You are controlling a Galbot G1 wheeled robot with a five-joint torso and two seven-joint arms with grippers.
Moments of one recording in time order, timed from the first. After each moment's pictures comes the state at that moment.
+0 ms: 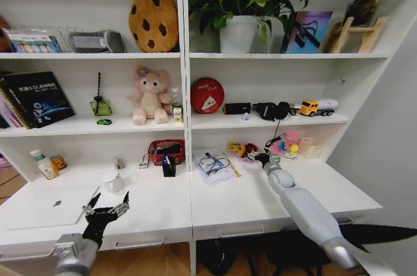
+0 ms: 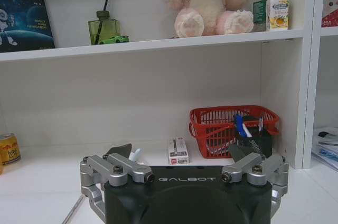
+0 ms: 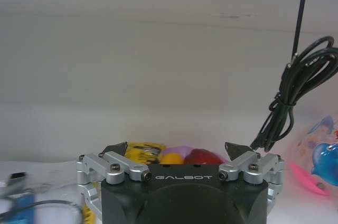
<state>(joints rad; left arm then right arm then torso) 1.86 -1.14 -0.81 -2.36 -0.46 0.21 -0.22 -0.71 0.96 0.13 1.36 0.65 -0.14 0.16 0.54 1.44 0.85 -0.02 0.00</state>
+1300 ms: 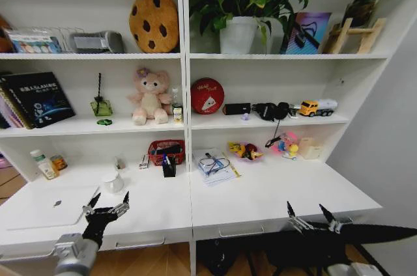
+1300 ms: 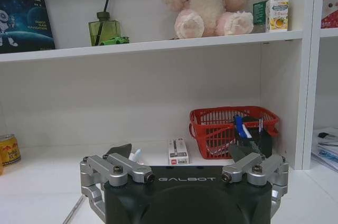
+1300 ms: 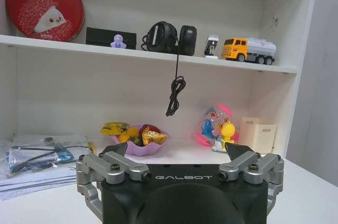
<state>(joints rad) 1.86 -1.14 -0.81 -2.36 -0.46 0.21 -0.22 -2.06 1.30 0.83 2.40 0.33 -0.01 0.19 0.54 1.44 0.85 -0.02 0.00</state>
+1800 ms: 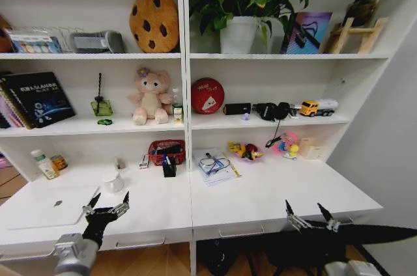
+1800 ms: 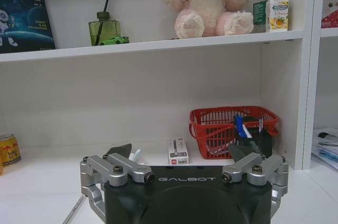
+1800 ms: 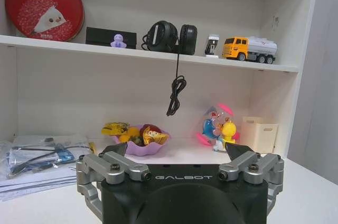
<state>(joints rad) 1.86 -1.14 -0.81 -2.36 -0.46 0.21 -0.22 -2.05 1.29 0.83 2.40 0.33 -0.01 0.19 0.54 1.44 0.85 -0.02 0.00</state>
